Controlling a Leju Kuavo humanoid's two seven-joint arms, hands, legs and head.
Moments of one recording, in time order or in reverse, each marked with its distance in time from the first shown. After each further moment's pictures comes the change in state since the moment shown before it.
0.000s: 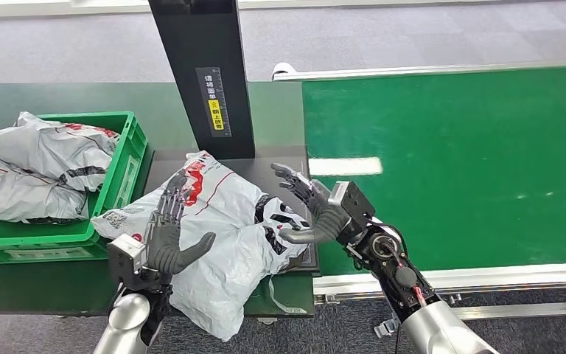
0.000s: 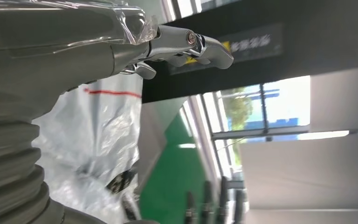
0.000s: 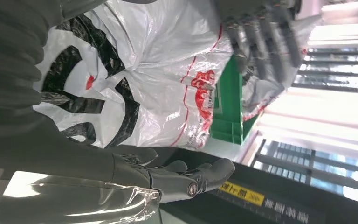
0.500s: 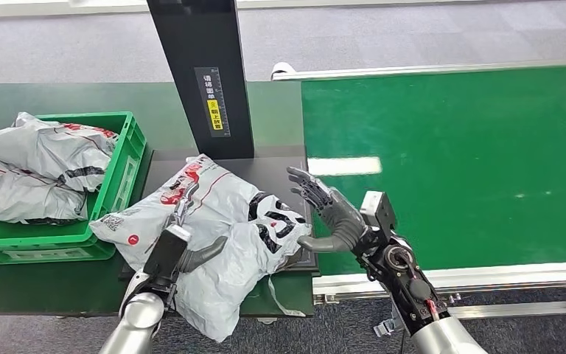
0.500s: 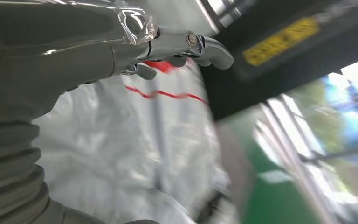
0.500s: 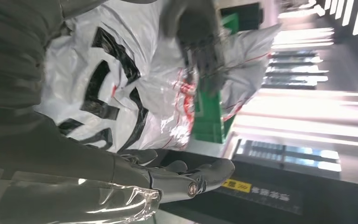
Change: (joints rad) left arm -0.047 0.008 -0.012 0.132 -0.355 0.242 0.222; right arm 0.086 -0.025 -0.082 -0.062 -0.059 0.105 -0.080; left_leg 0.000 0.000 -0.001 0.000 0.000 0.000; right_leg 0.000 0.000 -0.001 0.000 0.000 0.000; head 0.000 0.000
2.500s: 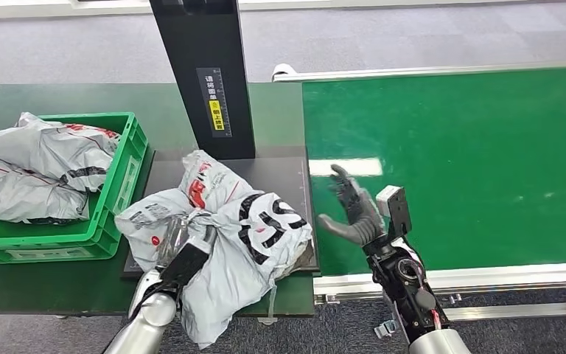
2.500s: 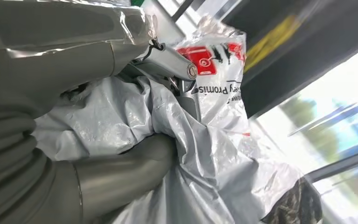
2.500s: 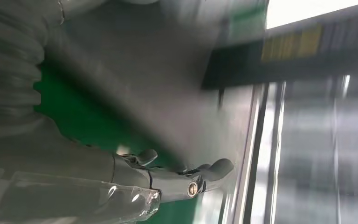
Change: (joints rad) left arm -0.027 -0.010 -0.012 0.099 -0.058 0.113 -0.167; right arm 0.061 0.058 -0.209 0.058 0.026 -0.372 0.142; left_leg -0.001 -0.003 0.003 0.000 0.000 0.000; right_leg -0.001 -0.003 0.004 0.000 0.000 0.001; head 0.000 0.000
